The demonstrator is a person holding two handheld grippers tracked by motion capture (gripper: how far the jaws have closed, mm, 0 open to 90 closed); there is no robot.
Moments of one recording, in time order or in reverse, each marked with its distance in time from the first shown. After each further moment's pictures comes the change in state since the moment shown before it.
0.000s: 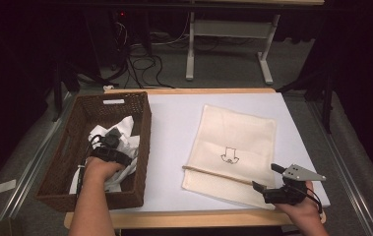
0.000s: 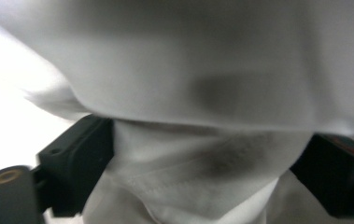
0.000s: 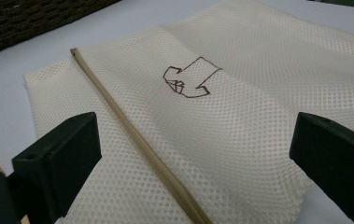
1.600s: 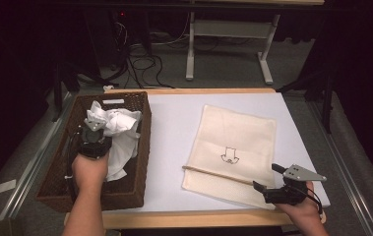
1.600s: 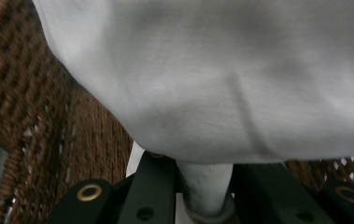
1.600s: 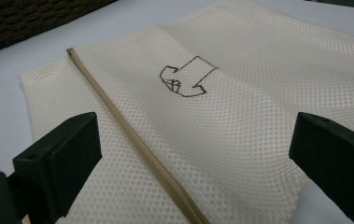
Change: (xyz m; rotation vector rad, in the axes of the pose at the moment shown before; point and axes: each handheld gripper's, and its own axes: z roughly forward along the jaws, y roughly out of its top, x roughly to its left) left arm 0.001 -0.031 -0.072 -0.705 0.128 0.003; right arm -0.002 -0.002 0.000 -0.004 -0.009 -0.005
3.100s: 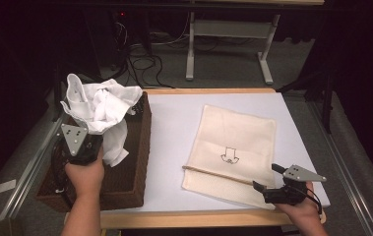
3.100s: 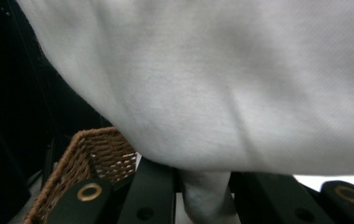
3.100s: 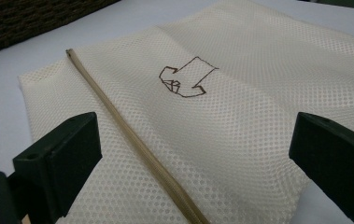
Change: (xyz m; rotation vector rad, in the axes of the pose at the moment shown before) left arm -0.005 -0.001 -0.060 -0.548 0.020 -0.030; right arm 0.000 -0.001 0.001 -0.008 -0.003 0.005
